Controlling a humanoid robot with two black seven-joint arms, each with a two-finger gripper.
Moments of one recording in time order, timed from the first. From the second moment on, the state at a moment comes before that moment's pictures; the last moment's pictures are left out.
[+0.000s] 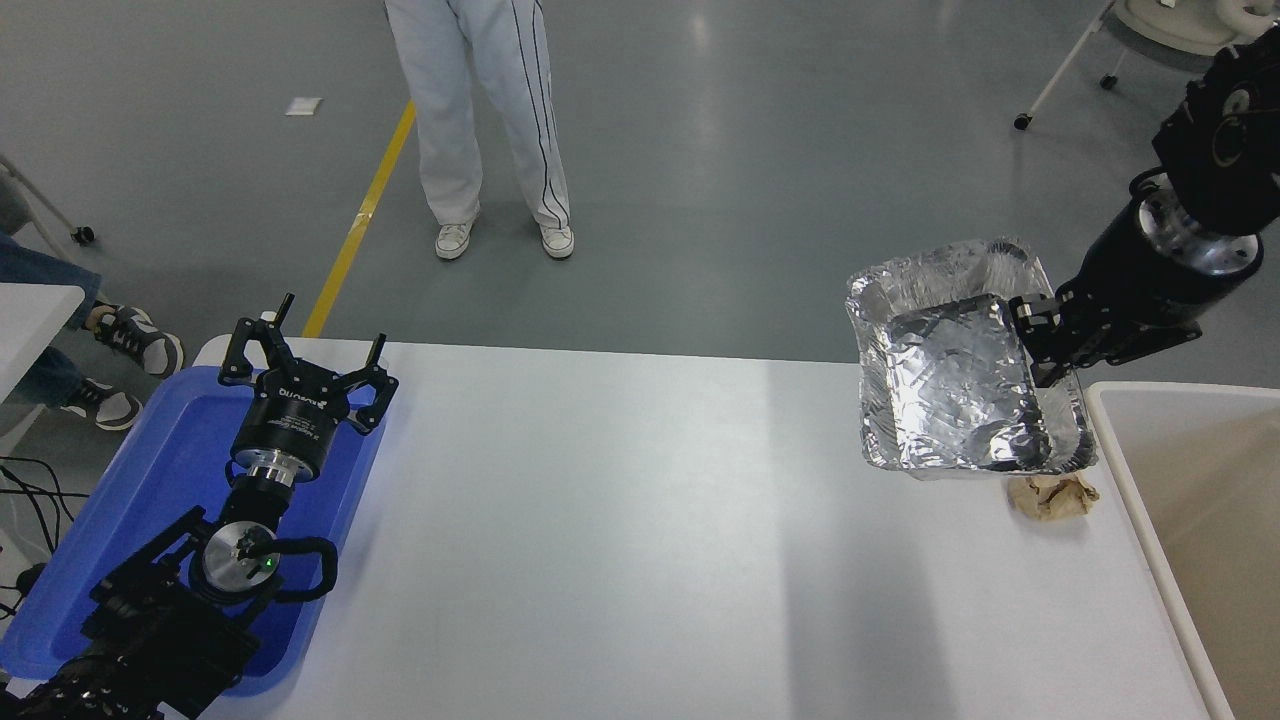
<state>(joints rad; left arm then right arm) -0.52 0.21 -0.97 -0.54 -0.09 -0.62 -0.36 2.27 -0.37 -1.42 1.32 -0.27 0.78 0.09</state>
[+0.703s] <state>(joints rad) -0.52 0.21 -0.97 -0.54 -0.09 -0.62 -0.36 2.26 -0.50 -1.51 1.29 -0.37 0.79 0.09</state>
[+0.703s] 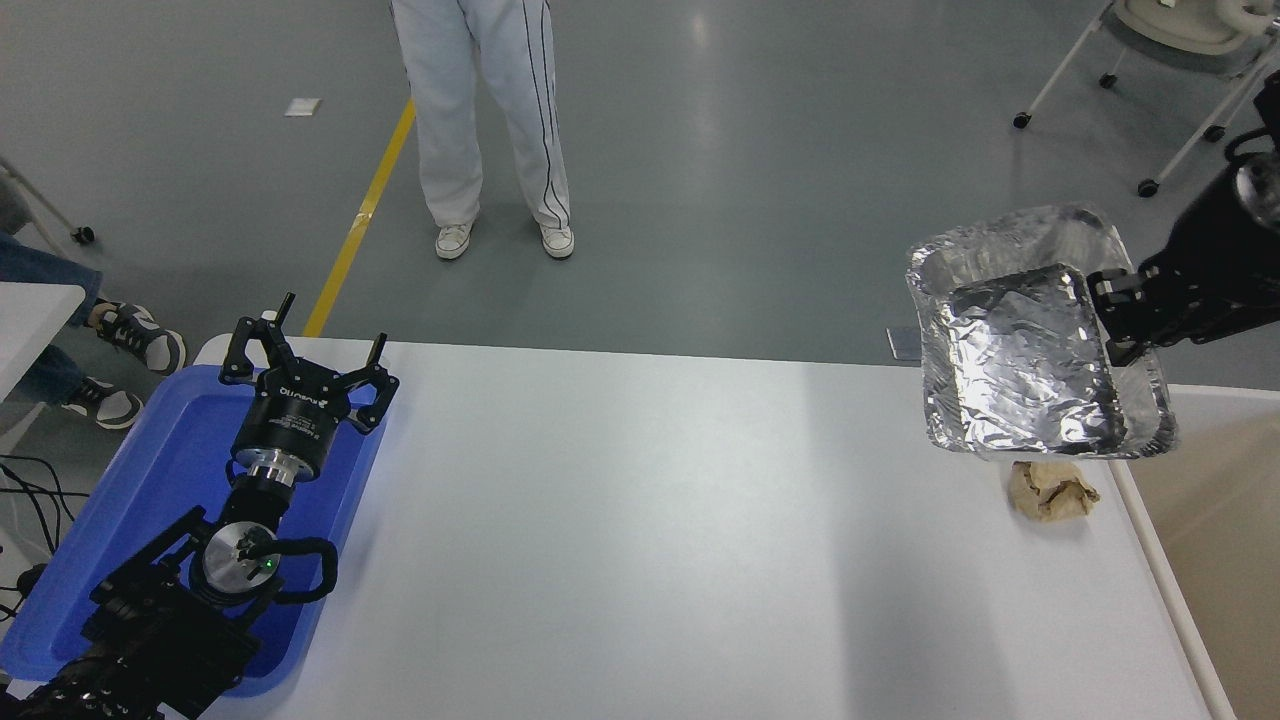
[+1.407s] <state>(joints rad) -0.52 0.21 -0.97 -0.54 -0.09 -0.62 -0.36 2.07 -0.75 -1.57 1.09 -0.49 0.79 0.09</state>
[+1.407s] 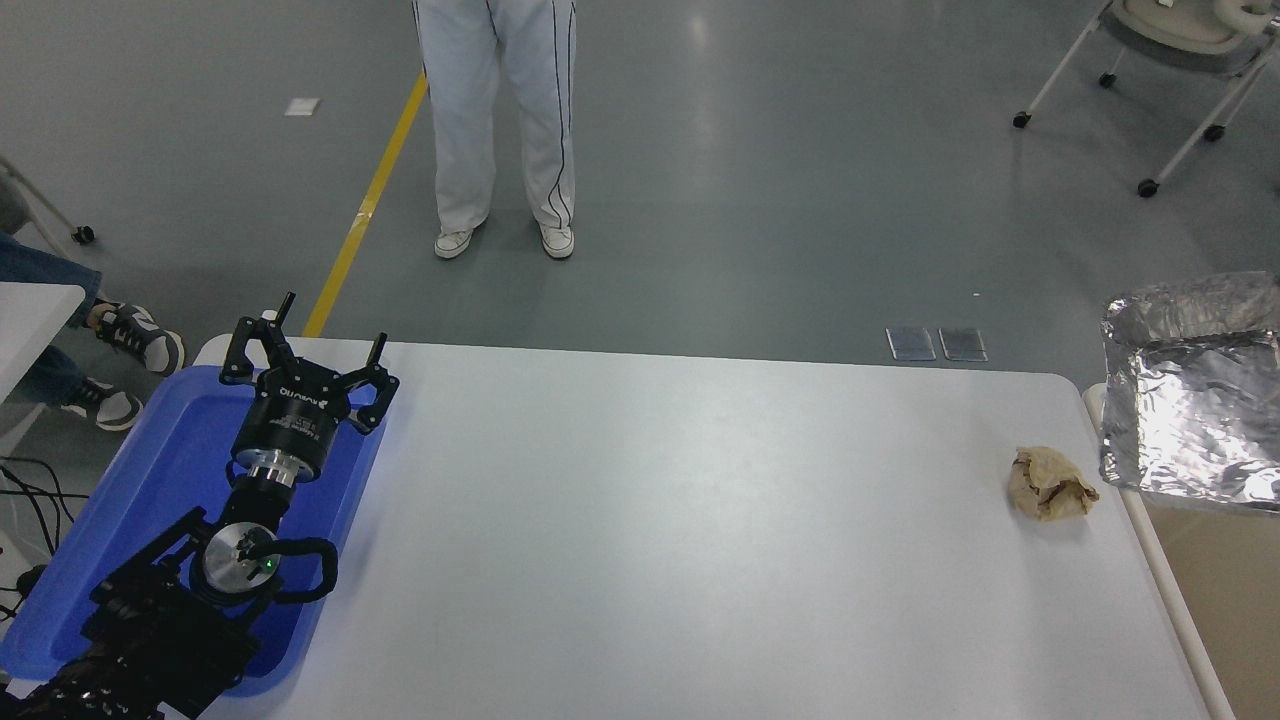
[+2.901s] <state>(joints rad) -0.52 0.21 -0.97 -0.54 -0.09 -0.62 -0.36 0.89 -0.76 -0.71 0.15 -0.46 0.75 0.09</state>
